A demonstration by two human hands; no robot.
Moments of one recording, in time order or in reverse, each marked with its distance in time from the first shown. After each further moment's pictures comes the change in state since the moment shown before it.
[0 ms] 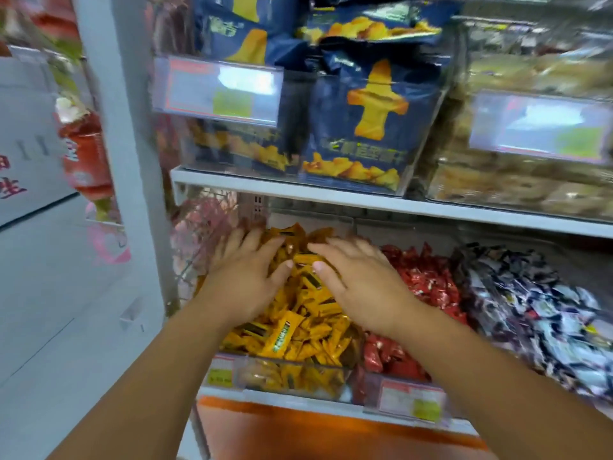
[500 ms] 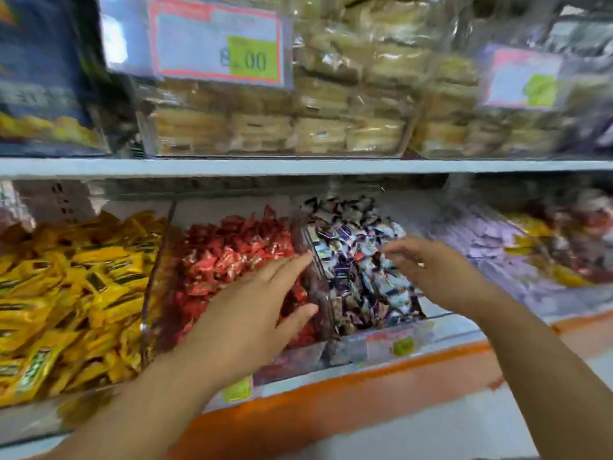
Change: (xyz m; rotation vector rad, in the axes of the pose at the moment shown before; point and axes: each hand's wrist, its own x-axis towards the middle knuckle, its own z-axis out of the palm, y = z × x) left_hand -0.021 0.220 0.070 -0.210 -0.131 0.557; right_hand -0.188 0.230 -0.069 0.385 0.155 0.565
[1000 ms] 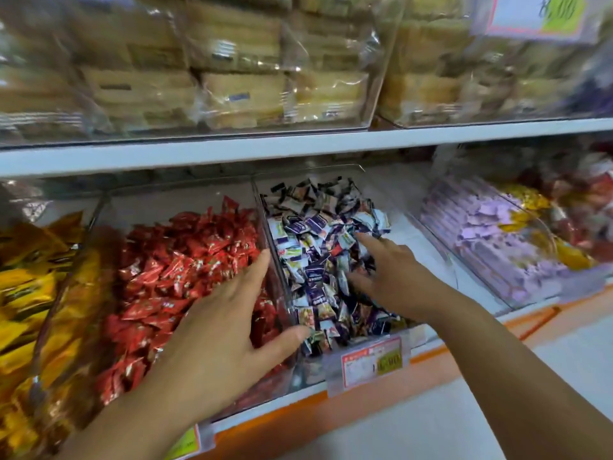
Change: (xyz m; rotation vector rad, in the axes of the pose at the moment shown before) left_hand 0.023 0.001 0.031 -0.086 -0.144 -0.139; right_hand 0.036 0.041 0.031 -0.327 -0.171 0.160
